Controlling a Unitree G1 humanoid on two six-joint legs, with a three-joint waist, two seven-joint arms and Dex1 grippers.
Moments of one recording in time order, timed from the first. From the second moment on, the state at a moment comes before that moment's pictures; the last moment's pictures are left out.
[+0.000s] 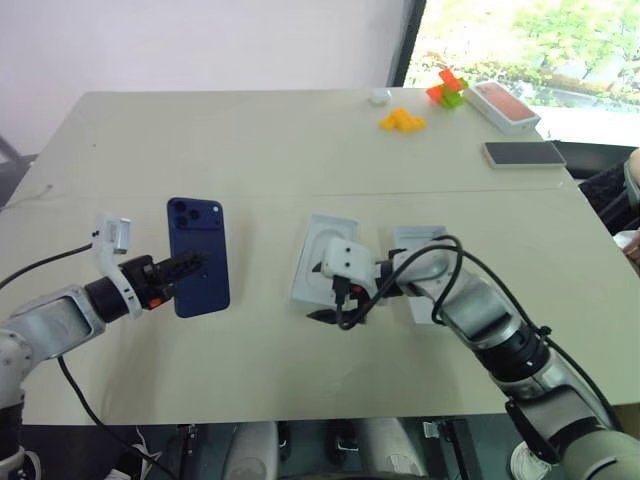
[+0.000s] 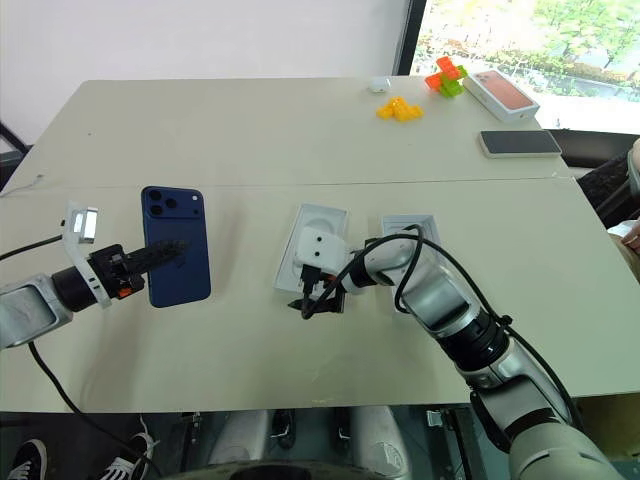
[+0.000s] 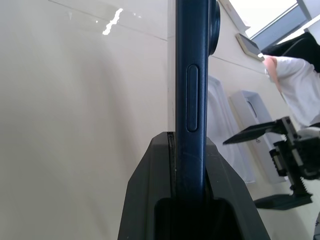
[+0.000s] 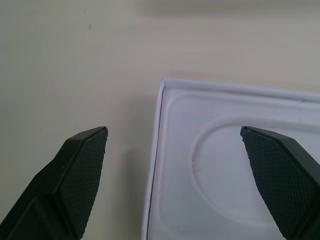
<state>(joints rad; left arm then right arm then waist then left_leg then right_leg) -0.08 0.84 0.43 -0.26 -1.45 1.00 -0.25 -0.60 -0.50 0.52 -0.26 0.04 0.77 0.97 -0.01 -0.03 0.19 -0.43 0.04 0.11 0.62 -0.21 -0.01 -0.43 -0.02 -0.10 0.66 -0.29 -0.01</state>
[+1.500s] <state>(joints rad) -0.12 0.80 0.40 -0.25 -1.43 1.08 -0.26 -0.48 -0.58 0.47 -0.39 0.10 0.70 0.99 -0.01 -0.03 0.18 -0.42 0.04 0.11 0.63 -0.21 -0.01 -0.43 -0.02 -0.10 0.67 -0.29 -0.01</state>
